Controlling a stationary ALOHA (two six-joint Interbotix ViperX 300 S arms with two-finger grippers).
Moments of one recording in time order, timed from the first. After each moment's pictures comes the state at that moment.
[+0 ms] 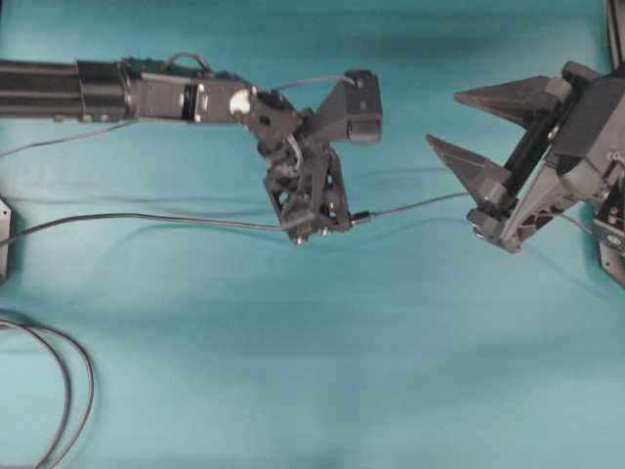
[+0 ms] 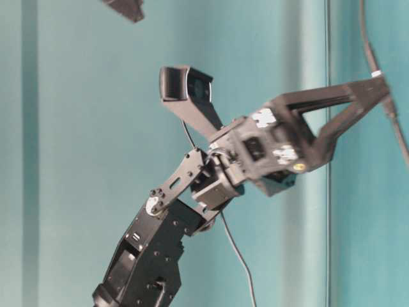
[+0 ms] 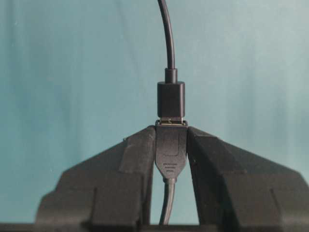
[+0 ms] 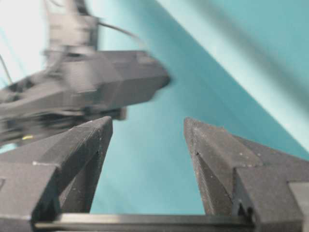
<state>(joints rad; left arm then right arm) 0.20 0.35 0.20 -0.75 0.62 0.66 0.36 -0.53 0.76 -1.19 0.97 1.43</state>
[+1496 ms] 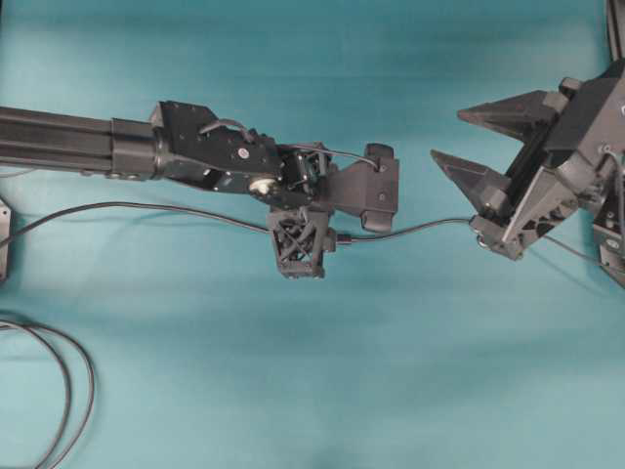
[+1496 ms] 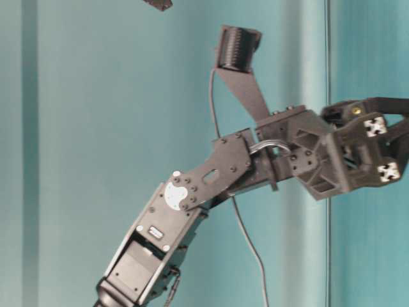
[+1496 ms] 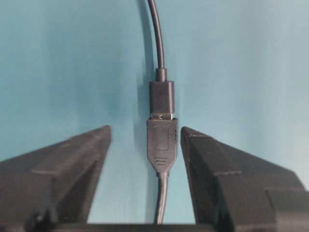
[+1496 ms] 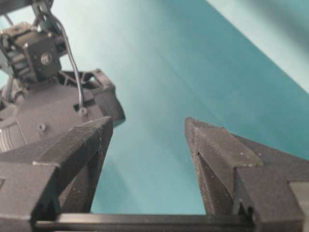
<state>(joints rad) 0.07 0.41 0.14 -0.22 0.65 0.31 0.36 -0.53 0.79 -1.14 0.93 1.49</state>
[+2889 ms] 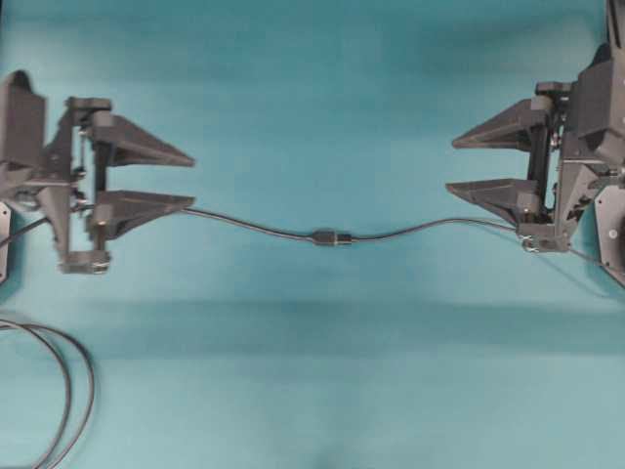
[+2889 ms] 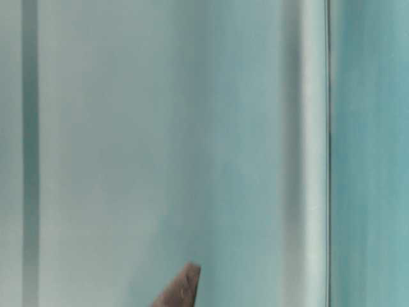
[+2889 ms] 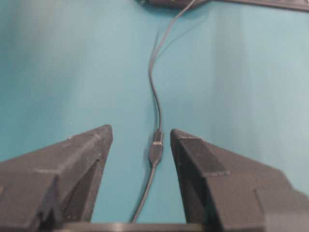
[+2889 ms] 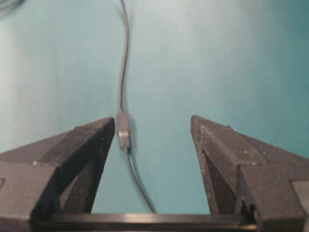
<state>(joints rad) 0.00 -0.60 1.03 -0.22 -0.12 0.15 0.03 -0.73 1.08 -1.14 0.20 1.33</state>
